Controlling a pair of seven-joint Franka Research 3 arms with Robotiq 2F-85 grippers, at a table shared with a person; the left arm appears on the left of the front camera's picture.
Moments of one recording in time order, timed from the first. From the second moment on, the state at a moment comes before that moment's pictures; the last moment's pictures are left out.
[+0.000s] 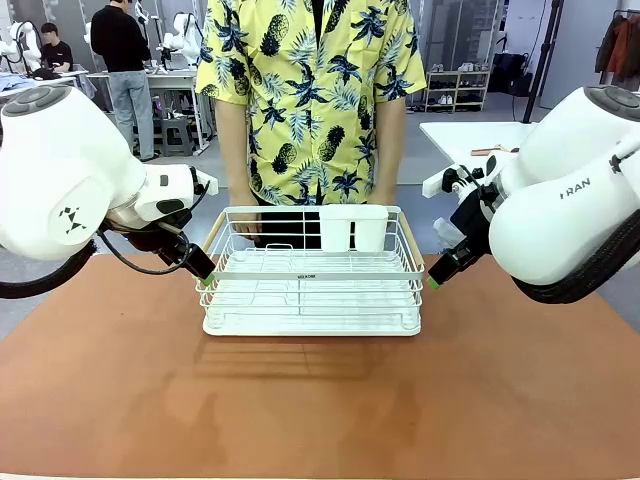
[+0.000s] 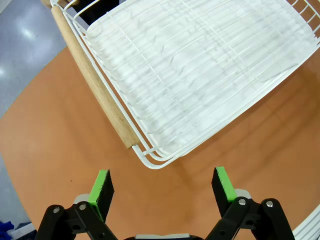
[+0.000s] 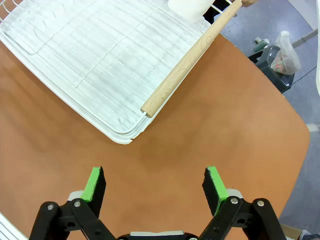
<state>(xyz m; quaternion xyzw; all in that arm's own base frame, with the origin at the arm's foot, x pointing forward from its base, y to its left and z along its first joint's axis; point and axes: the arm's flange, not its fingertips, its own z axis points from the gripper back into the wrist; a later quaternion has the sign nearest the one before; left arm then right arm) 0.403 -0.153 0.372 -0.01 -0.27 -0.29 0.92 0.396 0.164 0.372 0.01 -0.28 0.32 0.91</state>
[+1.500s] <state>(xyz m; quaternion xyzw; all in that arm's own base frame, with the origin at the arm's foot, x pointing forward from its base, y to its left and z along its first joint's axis) 0.347 0.178 0.479 -0.47 -0.26 0.01 0.84 0.392 -0.137 0.474 0.54 -0.16 0.00 0.82</state>
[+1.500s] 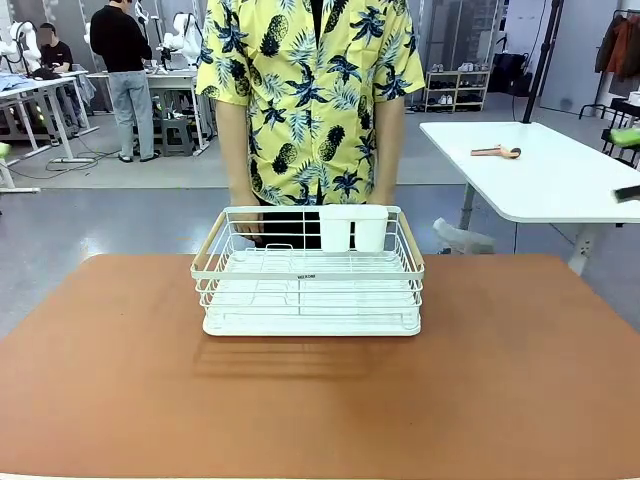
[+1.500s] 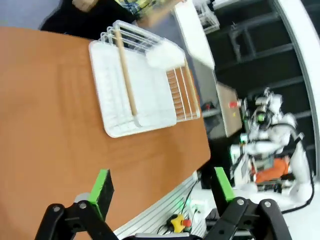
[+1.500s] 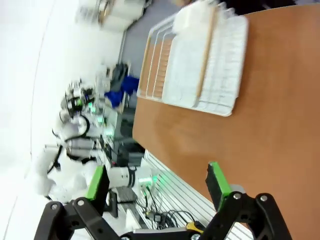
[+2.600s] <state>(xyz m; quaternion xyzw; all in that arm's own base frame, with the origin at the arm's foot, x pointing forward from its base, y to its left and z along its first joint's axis) 0.303 0.284 0.464 -0.47 -0.27 0.15 0.83 0.377 -0.210 0.454 0.52 -0.19 -0.08 0.83</state>
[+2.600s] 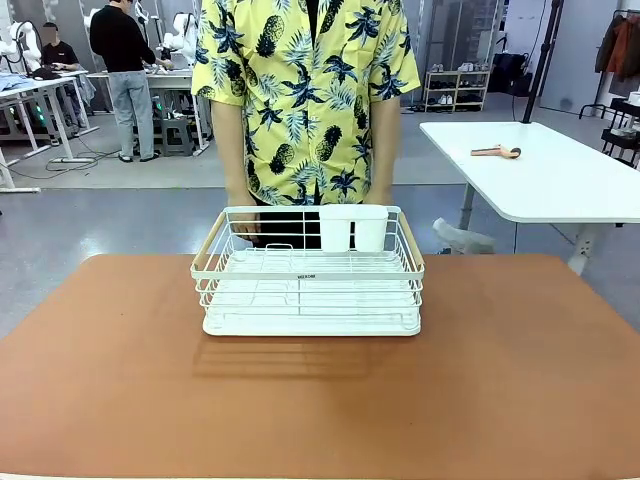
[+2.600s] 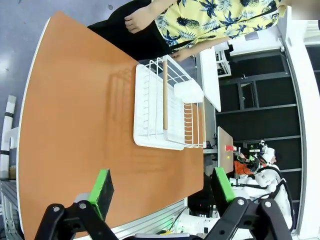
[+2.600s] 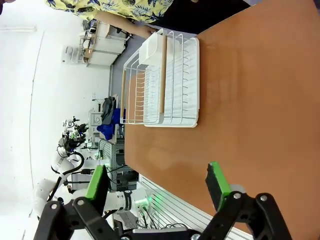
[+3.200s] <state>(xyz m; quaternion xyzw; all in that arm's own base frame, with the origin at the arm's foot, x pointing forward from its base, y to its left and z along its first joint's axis) 0.300 0.288 0.464 -0.47 -0.27 0.16 0.83 0.377 -0.210 0.453 0.52 -0.19 -0.08 0.83</state>
